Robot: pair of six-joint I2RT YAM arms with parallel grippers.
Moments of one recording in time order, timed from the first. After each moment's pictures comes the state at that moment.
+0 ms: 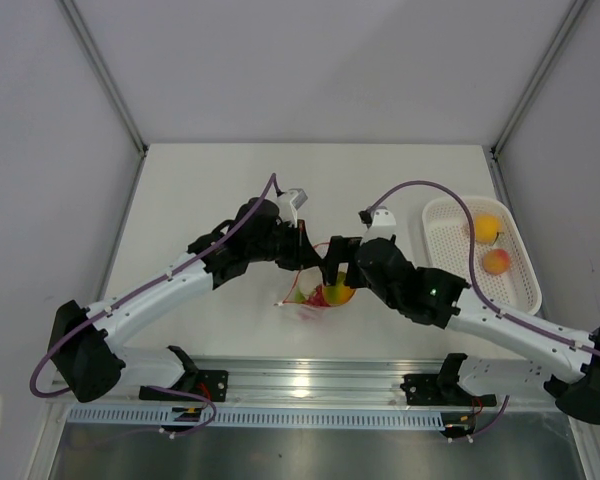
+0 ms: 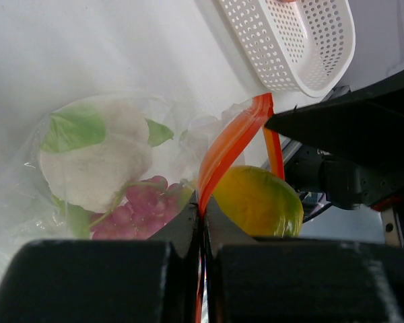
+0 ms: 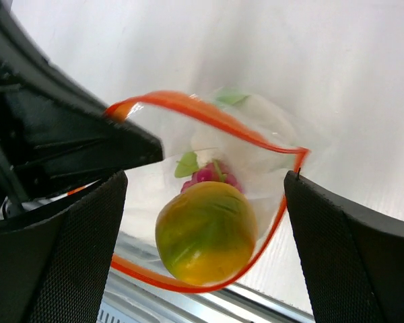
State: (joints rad) left arm -0.76 1.27 1.03 -0.33 0.28 -0.59; right arm 1.06 1.08 0.98 -0.46 0.47 0.69
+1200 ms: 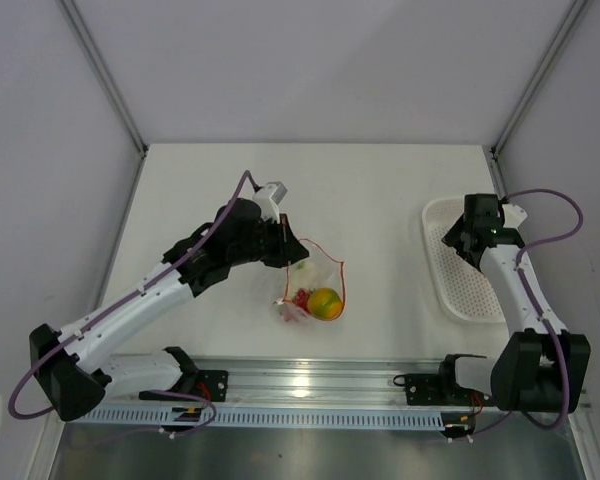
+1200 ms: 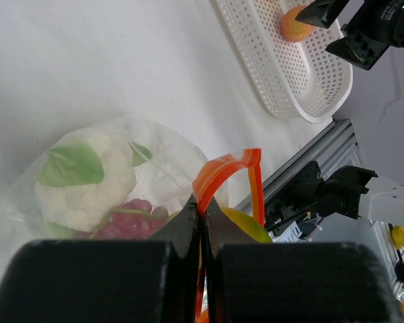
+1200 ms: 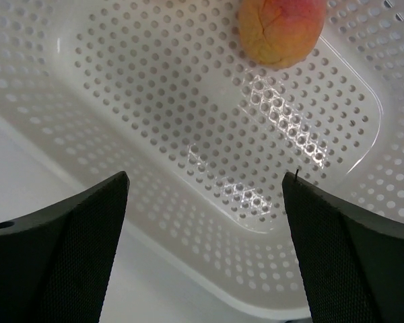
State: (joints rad) left arm -0.76 1.13 1.06 -0.43 0.15 -0.63; right arm -0.03 1.19 0.96 -0.72 0.41 0.64
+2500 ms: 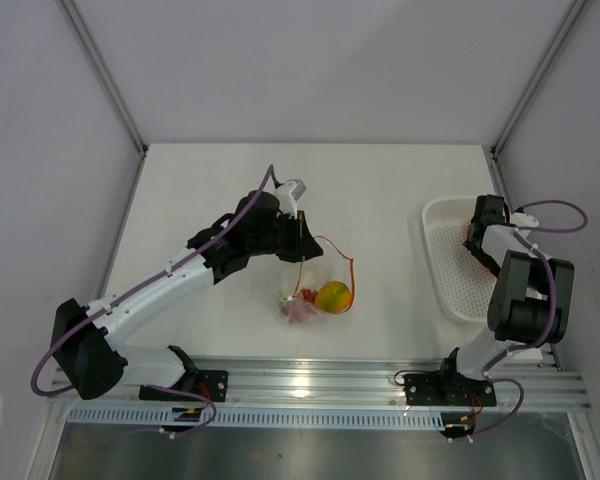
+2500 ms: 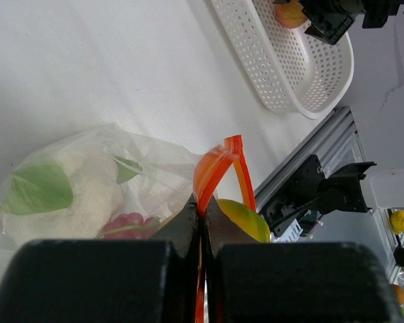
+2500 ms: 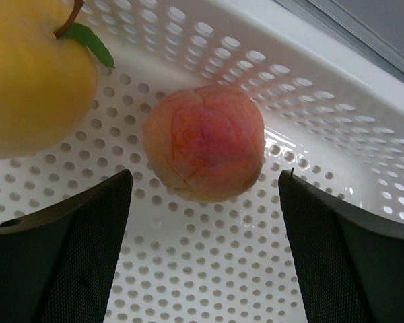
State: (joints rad) left arm -0.76 1.29 1.09 -0.34 0.23 -0.60; right arm -0.21 1.62 0.95 -0.41 0.60 0.64
